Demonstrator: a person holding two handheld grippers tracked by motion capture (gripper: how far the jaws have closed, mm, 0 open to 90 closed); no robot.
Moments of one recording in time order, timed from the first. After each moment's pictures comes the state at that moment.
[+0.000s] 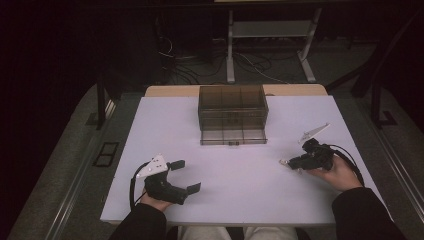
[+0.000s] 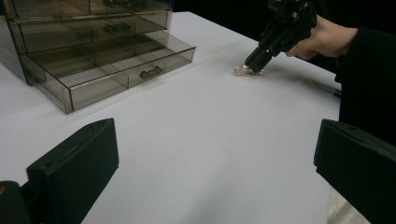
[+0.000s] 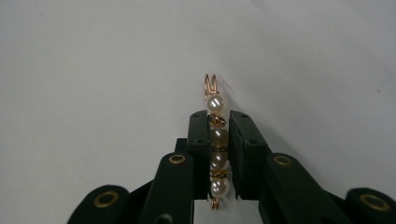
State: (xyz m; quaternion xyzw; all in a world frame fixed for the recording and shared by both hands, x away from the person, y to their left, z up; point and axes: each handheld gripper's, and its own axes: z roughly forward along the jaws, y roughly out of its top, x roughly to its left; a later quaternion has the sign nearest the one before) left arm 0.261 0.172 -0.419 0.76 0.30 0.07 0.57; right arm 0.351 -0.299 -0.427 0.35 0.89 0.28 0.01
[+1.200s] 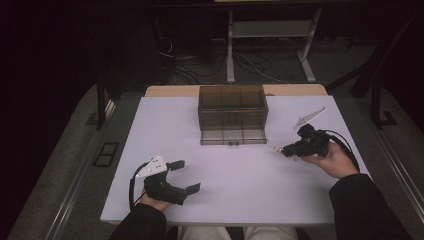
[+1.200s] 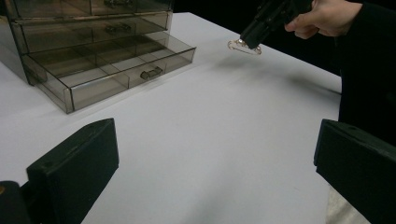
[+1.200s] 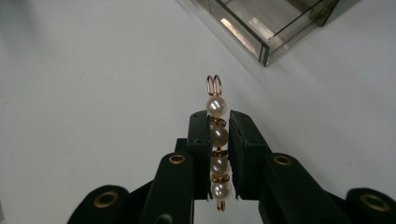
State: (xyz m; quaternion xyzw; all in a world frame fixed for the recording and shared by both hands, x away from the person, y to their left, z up) left arm 0.259 0.173 -0.418 0.76 0.30 0.07 0.57; right arm 0.369 -0.276 -0.384 0.33 0.89 0.30 0.02
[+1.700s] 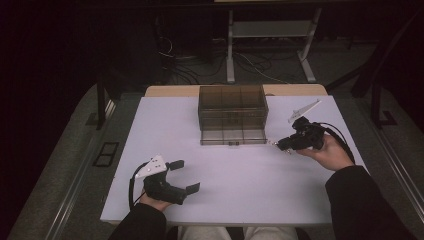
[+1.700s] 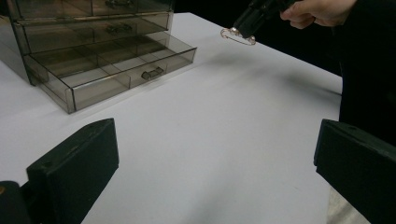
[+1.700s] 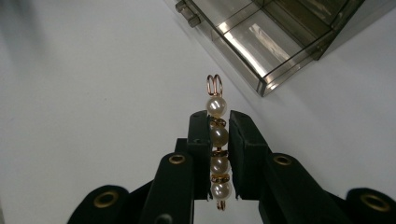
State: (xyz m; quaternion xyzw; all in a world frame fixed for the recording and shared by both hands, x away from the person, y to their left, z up) left arm 0.260 0.174 -0.418 0.76 0.30 0.07 0.57; right arm 0.382 -0.262 -0.369 0.31 0.90 0.31 0.02
